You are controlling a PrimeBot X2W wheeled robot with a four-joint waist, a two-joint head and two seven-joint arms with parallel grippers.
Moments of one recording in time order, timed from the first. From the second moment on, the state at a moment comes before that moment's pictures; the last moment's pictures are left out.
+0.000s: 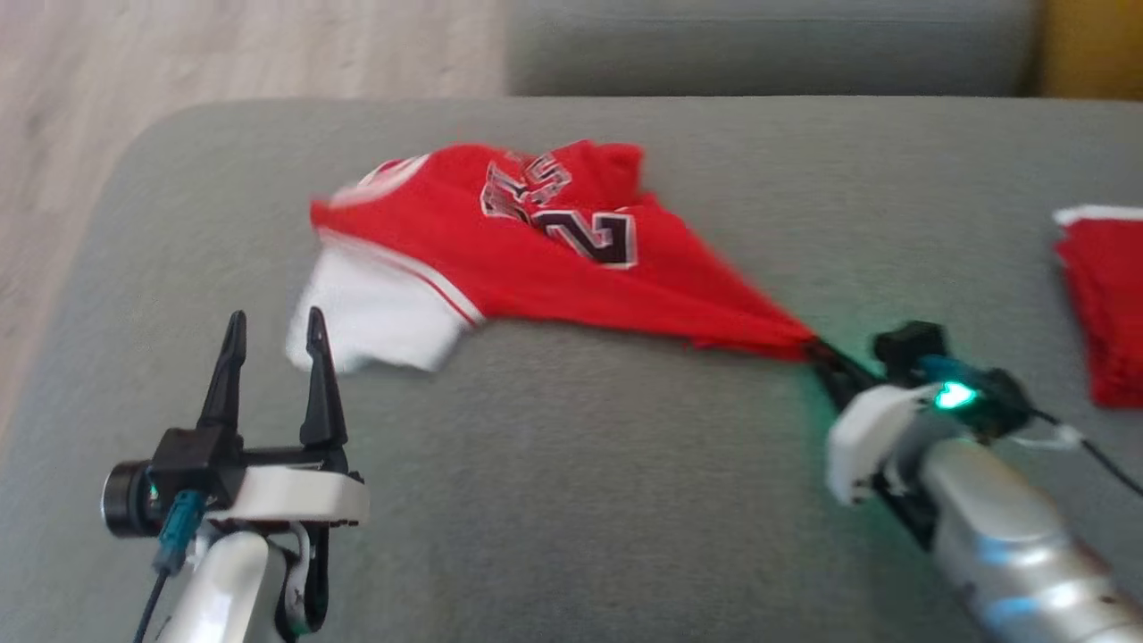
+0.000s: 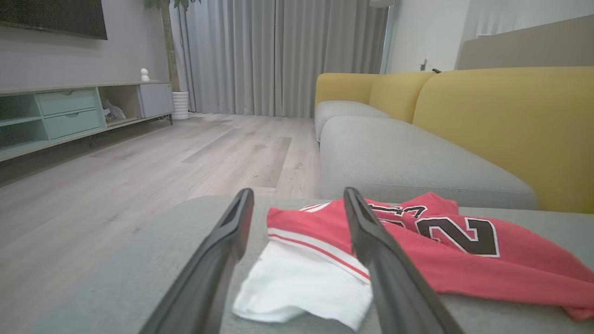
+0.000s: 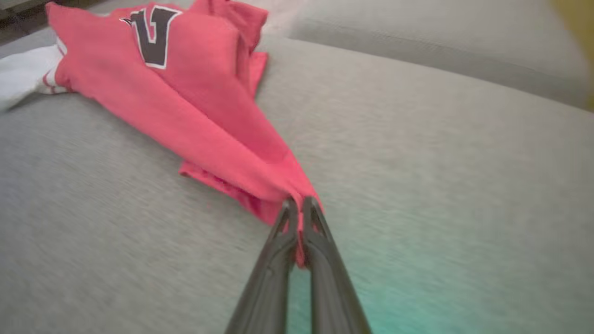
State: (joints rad) left arm -0.20 0.21 -0.28 0.25 -0.37 0.16 -0.25; right arm -0.56 -0.22 0.59 0.99 0.36 0.13 -0.16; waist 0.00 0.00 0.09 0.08
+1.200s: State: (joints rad) left arm -0.21 0.16 -0.32 0.35 -0.32 0.08 -0.25; right arm -0.10 -0.05 0.01 0.23 0.07 0.13 -0.25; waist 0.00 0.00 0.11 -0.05
